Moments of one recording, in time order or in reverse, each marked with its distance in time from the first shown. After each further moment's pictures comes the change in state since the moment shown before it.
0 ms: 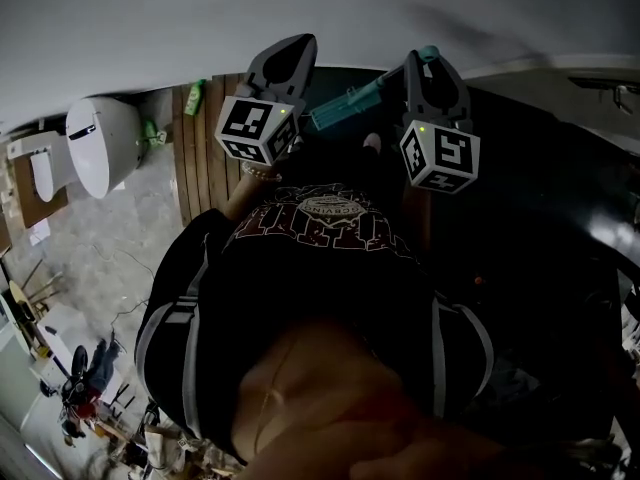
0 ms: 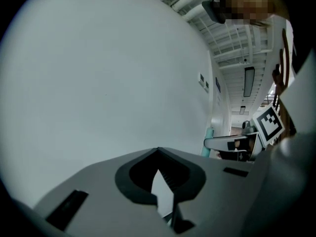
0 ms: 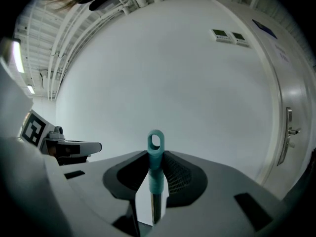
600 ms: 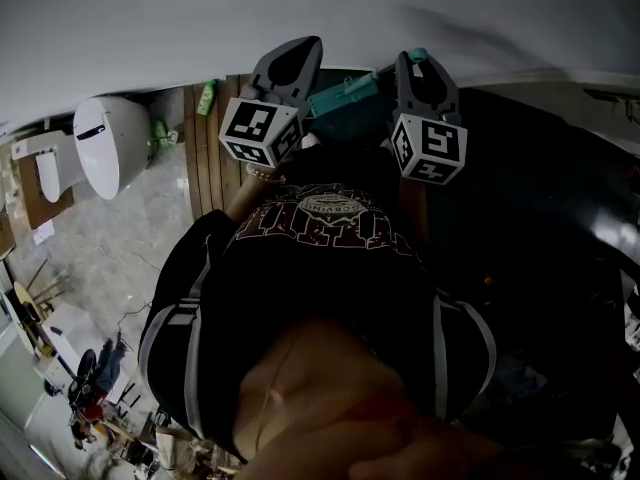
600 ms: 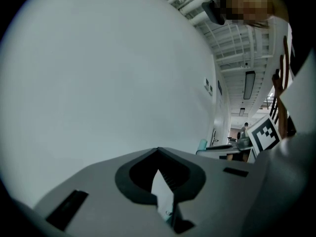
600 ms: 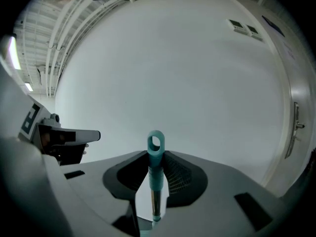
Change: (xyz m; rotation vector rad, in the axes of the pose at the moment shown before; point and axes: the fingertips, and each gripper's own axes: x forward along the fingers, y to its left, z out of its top) left arm -0.031 0.073 0.007 -0.015 0.003 -0.016; right arm 0.059 0.080 -0.025 -0.003 0.063 -0.002
